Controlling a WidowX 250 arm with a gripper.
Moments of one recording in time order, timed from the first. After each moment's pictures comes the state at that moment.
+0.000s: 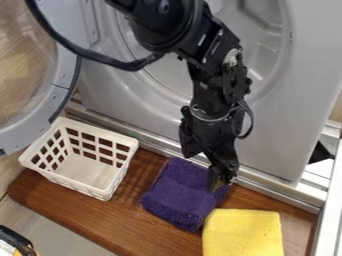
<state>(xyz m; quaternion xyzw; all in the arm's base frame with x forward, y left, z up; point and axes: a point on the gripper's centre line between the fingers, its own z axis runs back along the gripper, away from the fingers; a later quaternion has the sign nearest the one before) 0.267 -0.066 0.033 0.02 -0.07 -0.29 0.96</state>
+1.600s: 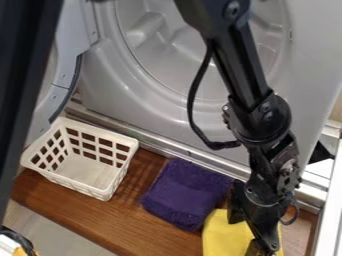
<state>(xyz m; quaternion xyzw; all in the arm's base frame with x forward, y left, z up) 0.265 -0.139 -0.078 0.01 -0.04 -0.37 0.93</state>
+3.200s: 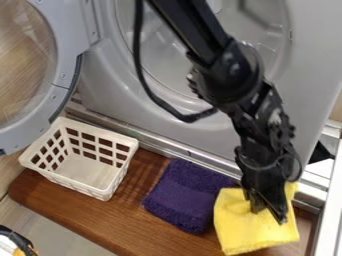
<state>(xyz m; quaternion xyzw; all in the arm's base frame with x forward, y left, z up) 0.285 -0.134 -0.014 -0.04 -0.13 -0.35 0.93</state>
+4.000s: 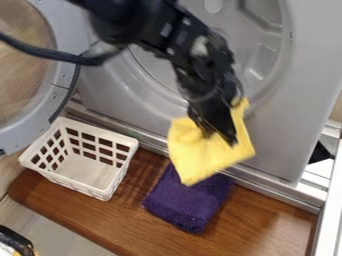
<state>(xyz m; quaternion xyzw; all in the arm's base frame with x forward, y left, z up) 0.302 -0.050 0.073 0.04 -0.26 -0.25 0.93</state>
